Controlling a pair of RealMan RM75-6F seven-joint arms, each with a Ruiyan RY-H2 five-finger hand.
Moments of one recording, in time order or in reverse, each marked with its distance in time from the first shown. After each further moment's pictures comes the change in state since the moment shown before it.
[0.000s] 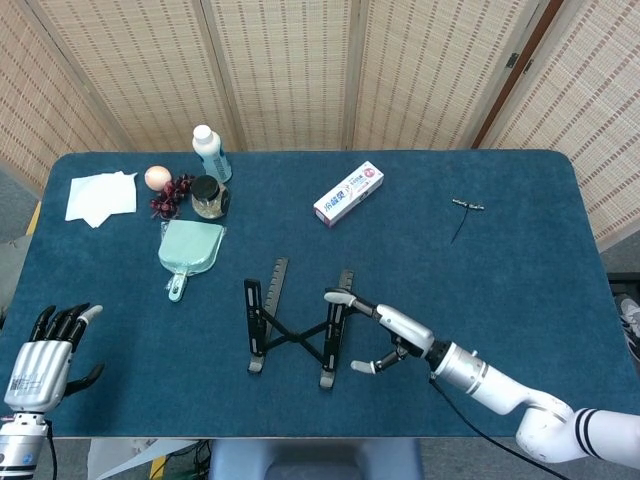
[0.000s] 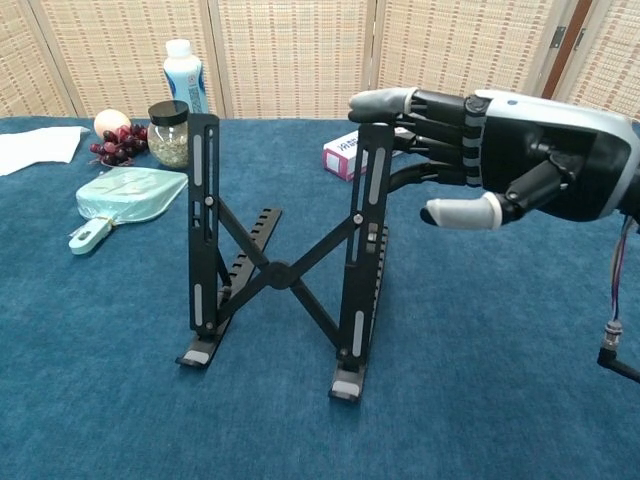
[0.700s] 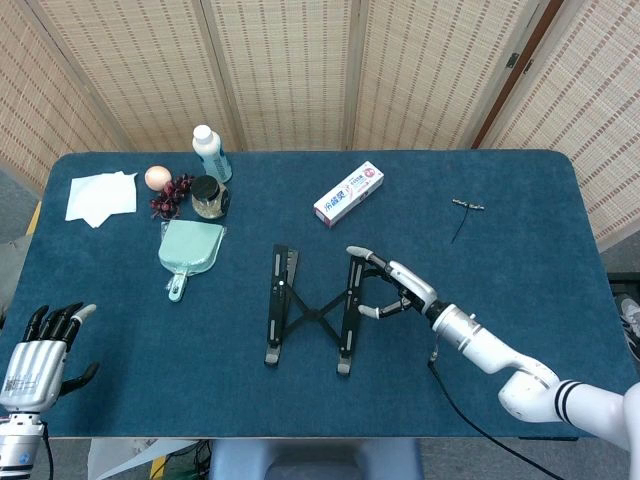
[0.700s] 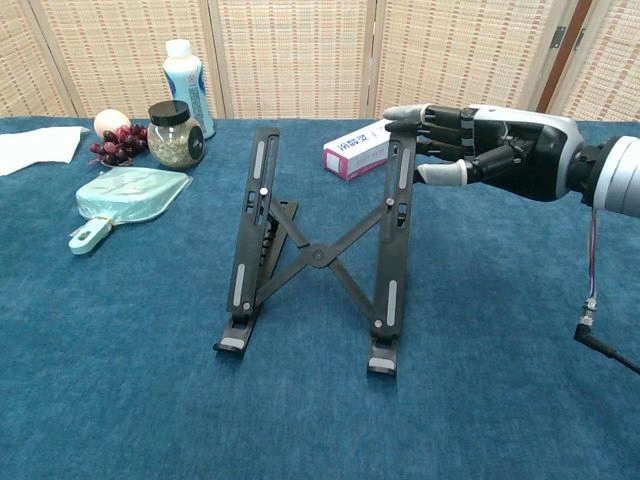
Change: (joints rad) left arm 0.009 -0.003 -0.006 0.016 -0.013 0.013 0.003; right arm 0.050 -0.094 0.116 0.262 0.153 -0.233 0.243
